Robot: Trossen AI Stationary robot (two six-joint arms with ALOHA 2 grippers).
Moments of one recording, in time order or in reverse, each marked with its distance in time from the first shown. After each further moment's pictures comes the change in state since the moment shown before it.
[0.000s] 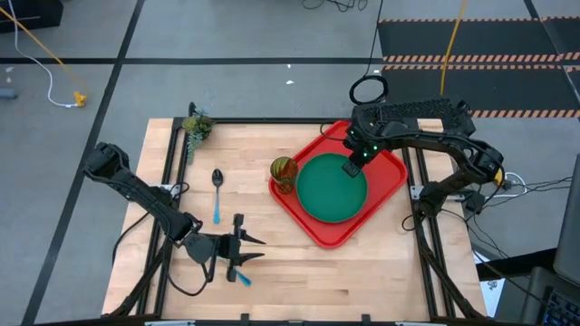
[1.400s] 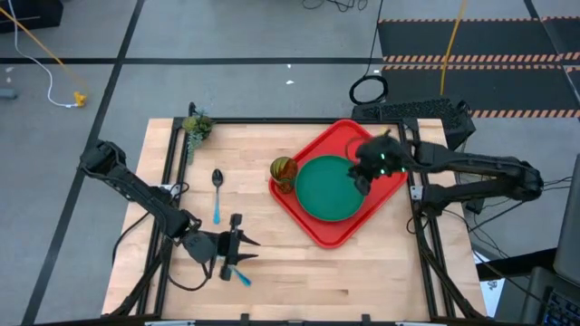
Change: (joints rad) left arm -0.002 -0.062 0.000 -0.227 0.091 -0.167; right arm 0.400 -0.484 -0.045 0.027 0.103 0.258
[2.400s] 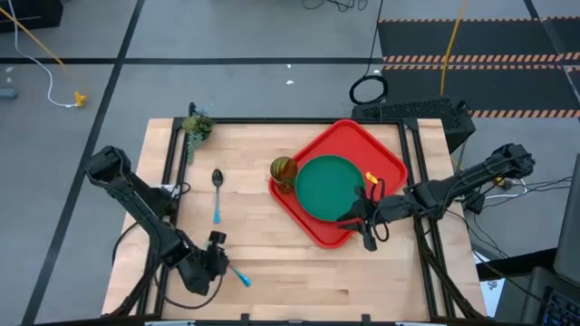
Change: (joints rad) left arm -0.197 0.128 0.127 -0.603 0.195 -0.381; right arm 0.600 0.024 -0.181 0.514 0.200 -0.041
